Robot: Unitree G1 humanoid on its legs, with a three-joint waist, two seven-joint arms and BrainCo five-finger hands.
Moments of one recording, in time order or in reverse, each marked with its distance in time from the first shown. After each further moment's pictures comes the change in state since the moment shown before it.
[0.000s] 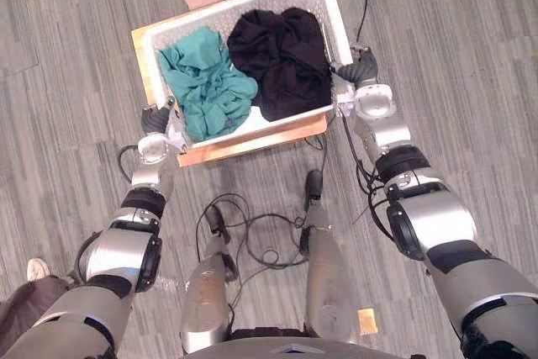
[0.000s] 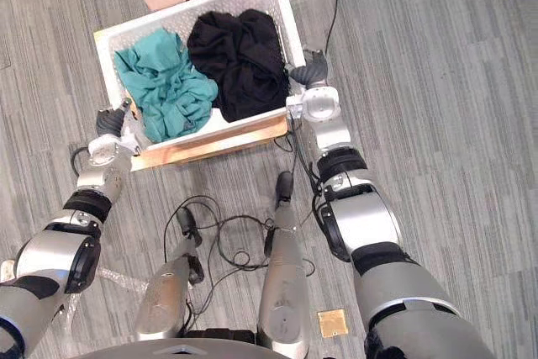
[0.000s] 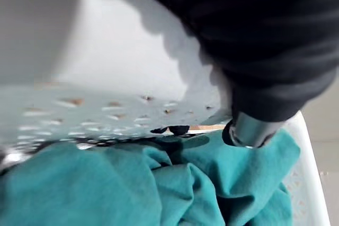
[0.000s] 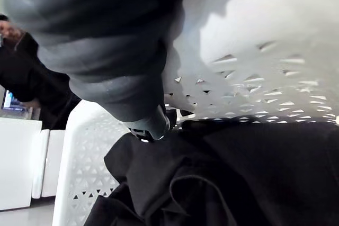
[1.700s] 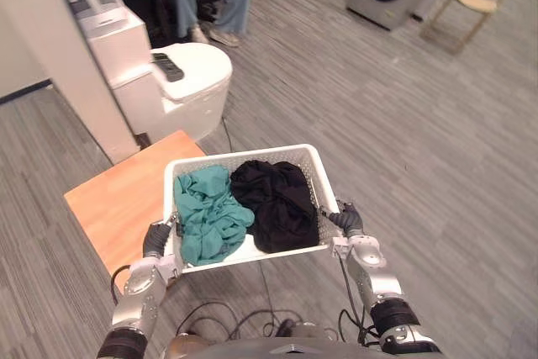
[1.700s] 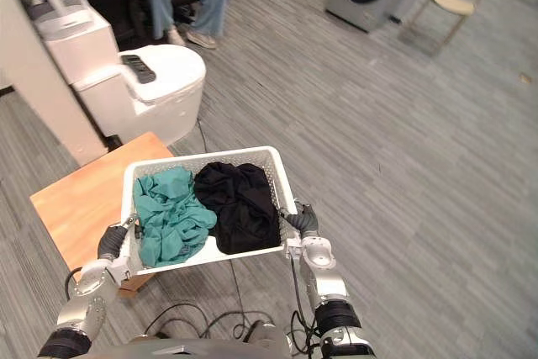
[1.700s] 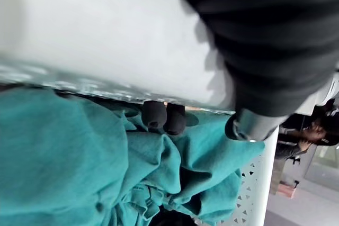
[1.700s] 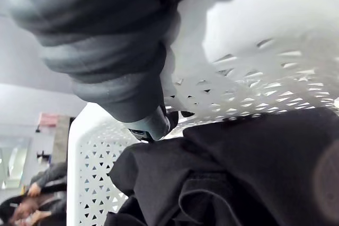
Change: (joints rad) left arm 0.824 -0.076 0.002 -0.476 0.020 0.031 -0.225; right arm 0.902 0.181 -0.160 -0.416 -0.061 -0.005 0.119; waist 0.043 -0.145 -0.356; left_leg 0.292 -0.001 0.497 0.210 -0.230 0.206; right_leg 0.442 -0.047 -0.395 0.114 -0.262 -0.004
